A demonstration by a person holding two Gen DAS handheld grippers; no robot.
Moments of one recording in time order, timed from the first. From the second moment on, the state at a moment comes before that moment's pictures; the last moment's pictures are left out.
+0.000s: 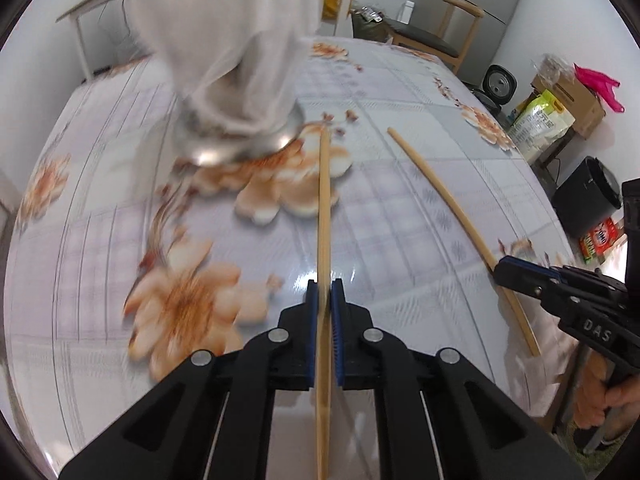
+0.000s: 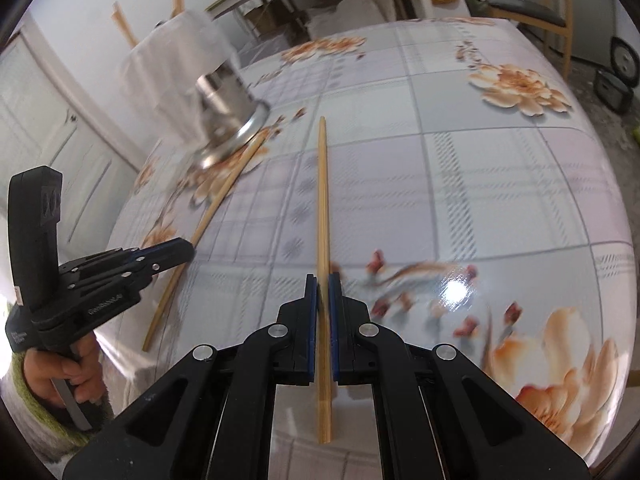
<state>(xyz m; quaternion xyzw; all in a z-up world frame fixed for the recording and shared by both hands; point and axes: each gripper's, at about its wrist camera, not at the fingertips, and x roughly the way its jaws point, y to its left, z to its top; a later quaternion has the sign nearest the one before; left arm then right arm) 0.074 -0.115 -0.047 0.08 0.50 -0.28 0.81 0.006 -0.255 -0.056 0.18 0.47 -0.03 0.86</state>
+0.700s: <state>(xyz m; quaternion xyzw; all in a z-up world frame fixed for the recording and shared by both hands) 0.137 -0.169 -0.044 0.18 0.49 -0.31 0.79 0.009 -0.257 -0.055 0.19 0.48 -0.03 0.85</state>
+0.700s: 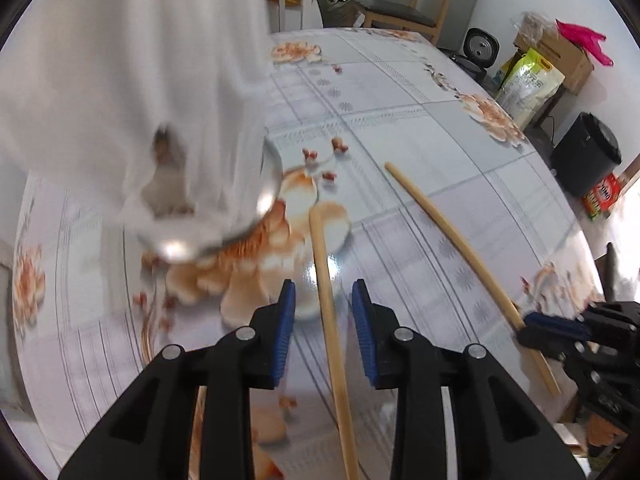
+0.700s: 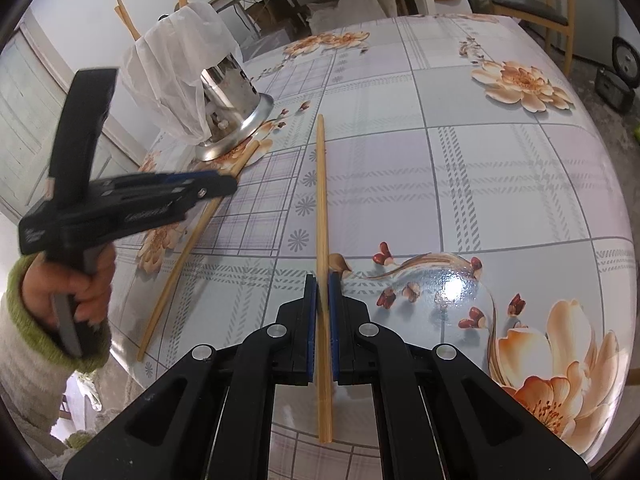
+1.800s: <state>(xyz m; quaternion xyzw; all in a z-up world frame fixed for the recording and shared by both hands) 0.151 -0.166 -0.047 0.15 0.47 -0.31 0.81 0.139 -0.251 -0.056 0.02 0.51 -0.04 0.86</state>
